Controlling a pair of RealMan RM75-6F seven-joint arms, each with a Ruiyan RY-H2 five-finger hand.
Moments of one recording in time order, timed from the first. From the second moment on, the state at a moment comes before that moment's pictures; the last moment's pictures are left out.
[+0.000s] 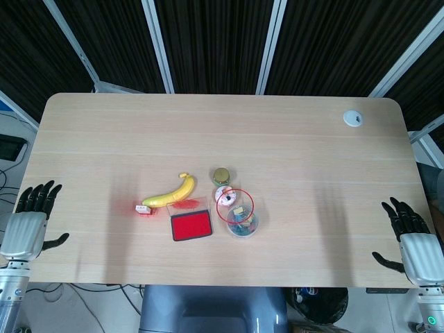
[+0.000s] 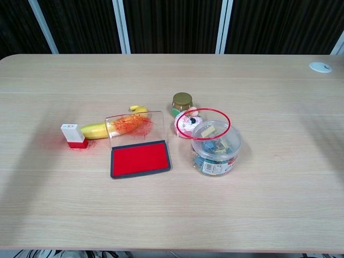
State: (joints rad) left arm -0.16 -1.18 -0.06 -1.71 1.41 1.42 0.27; right arm 0.06 -1.11 0.04 -1.57 -1.56 1.53 0.04
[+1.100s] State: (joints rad) left arm -0.23 -1.19 -0.09 -1.71 1.37 1.33 0.35; right arm 0.06 -1.12 0.05 -1.56 -1.54 1.52 0.08
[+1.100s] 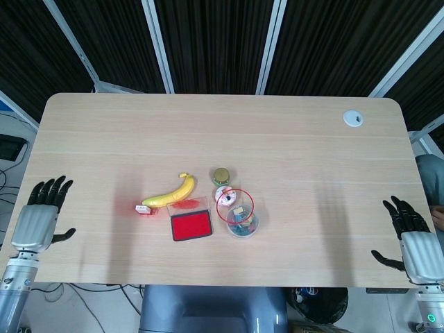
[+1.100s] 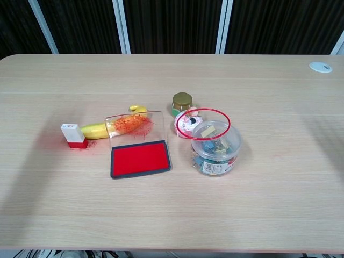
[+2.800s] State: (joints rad) left arm -0.62 -1.54 -0.11 -1.52 1.07 0.98 0.74; right arm 0.07 -1.11 0.06 -1.58 -1.52 1.48 0.15
